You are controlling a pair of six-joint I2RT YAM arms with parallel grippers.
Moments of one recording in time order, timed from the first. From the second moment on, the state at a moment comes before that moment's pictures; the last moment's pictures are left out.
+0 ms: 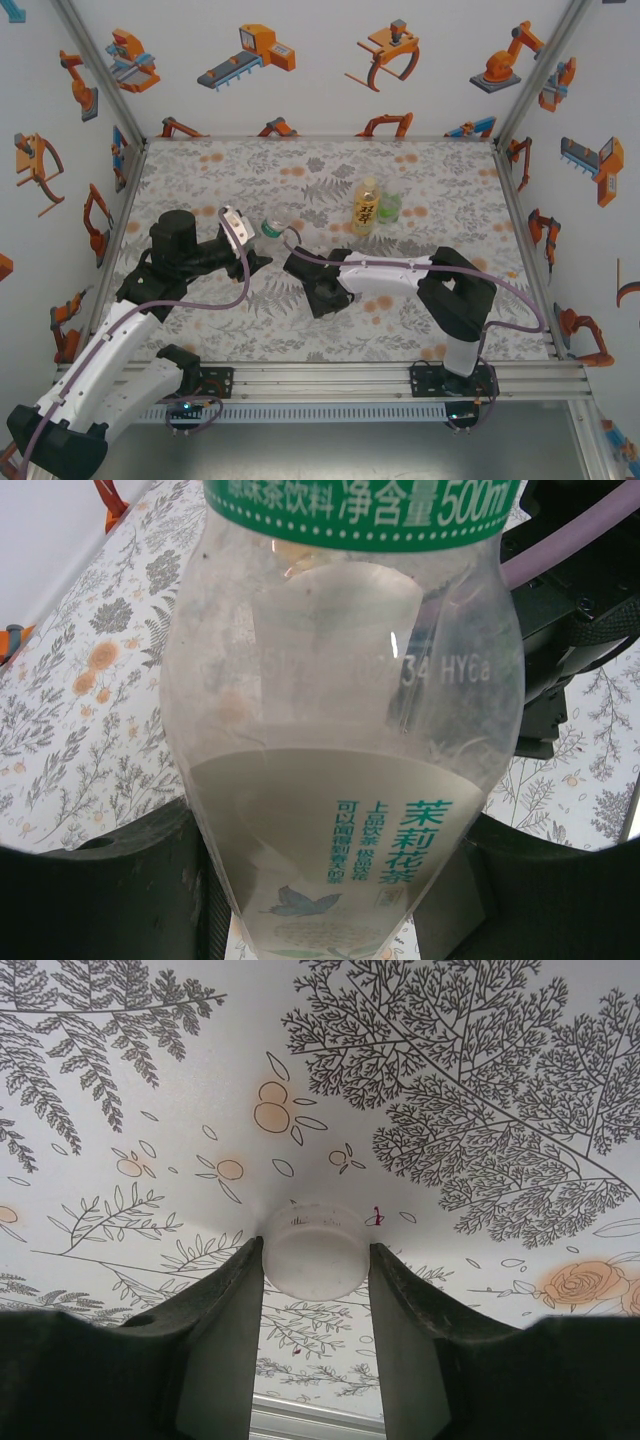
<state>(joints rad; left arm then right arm) -0.47 0.81 0.78 -0.34 0.56 0.45 1.07 1.83 1.17 -0.70 0.12 0.66</state>
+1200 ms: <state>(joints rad) -0.64 0.97 0.86 -0.59 0.54 0.64 0.76 0.91 1.06 -0.60 -0.40 0.07</state>
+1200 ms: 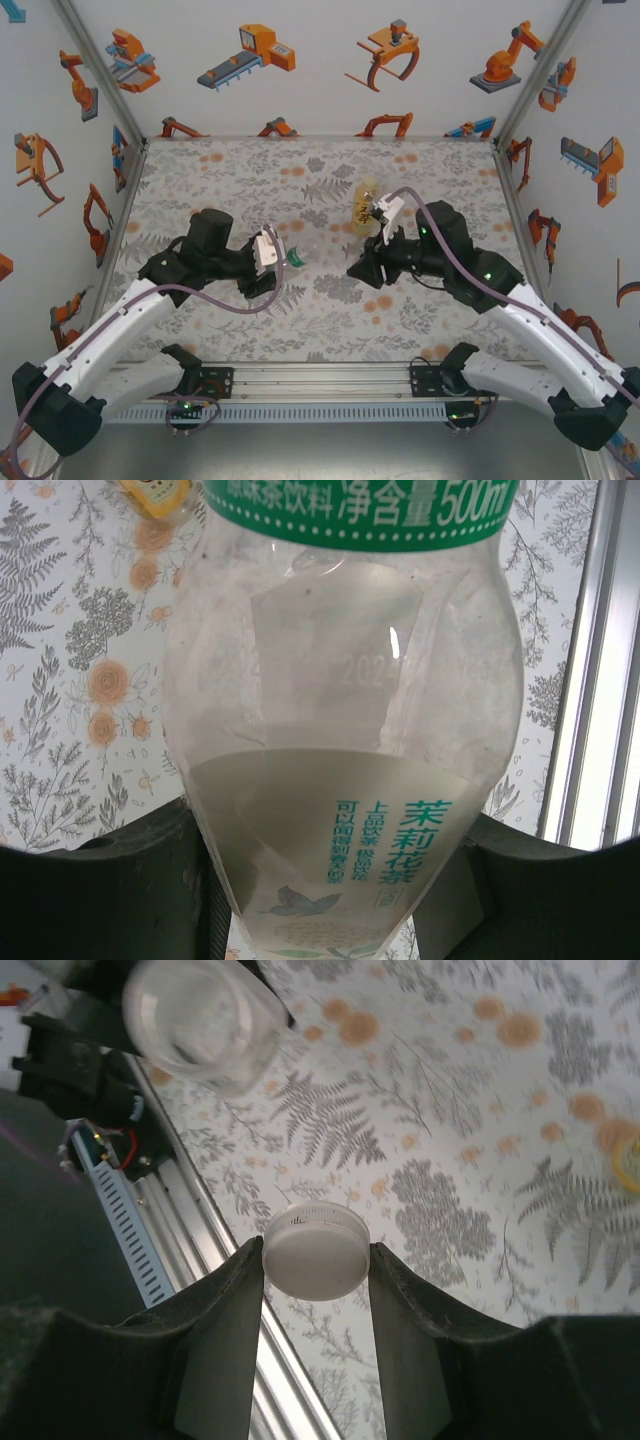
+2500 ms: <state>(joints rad) -0.73 1.03 0.90 -0.71 0.46 0.69 0.87 1.17 1.29 -0.67 -0.58 -0.45</state>
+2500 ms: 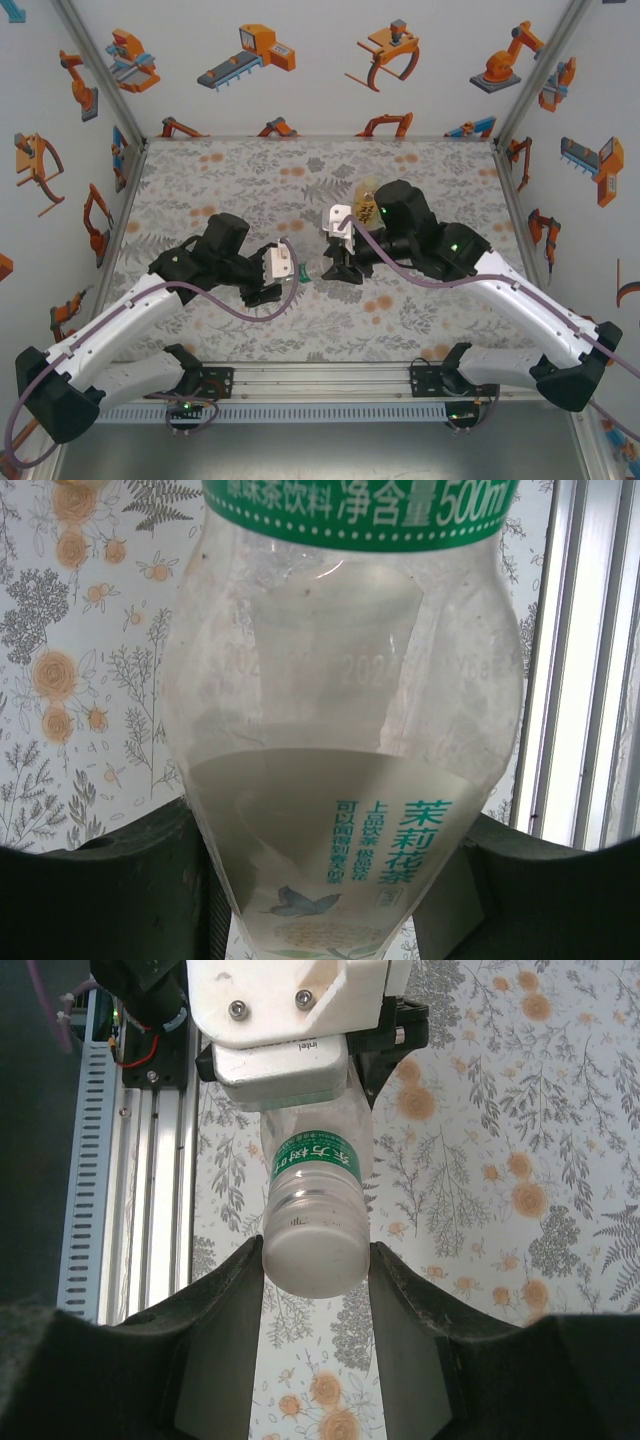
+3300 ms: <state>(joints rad) -0.73 1.00 0.90 -0.74 0.44 0.69 0.88 1.19 1.30 -0.66 -0.56 -0.28</state>
